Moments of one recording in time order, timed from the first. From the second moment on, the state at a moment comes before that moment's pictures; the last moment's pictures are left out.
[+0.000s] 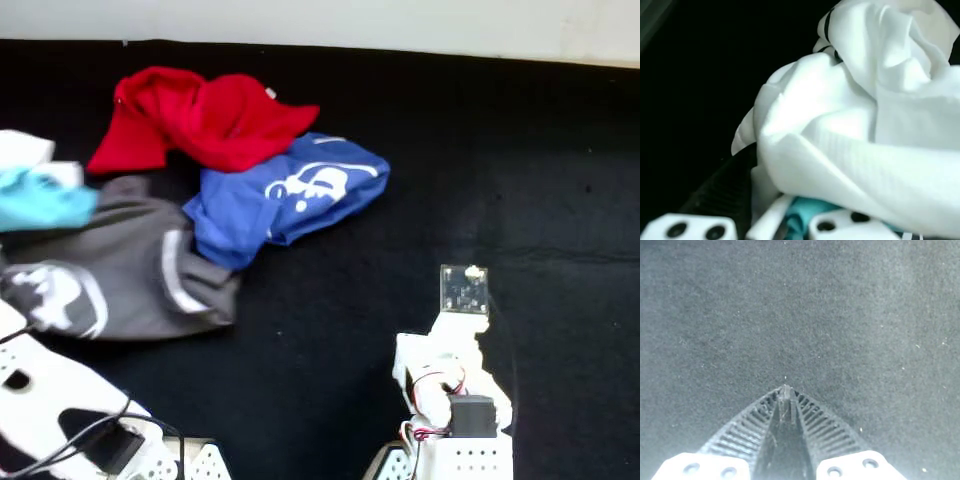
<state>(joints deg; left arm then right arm) -63.8 47.8 -92.5 101.1 -19.0 -5.1 -104.6 95.8 71.7 -3.6</state>
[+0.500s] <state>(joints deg) -68.6 39.1 -93.1 101.2 -18.4 -5.1 -104.6 95.8 50.9 -3.2</state>
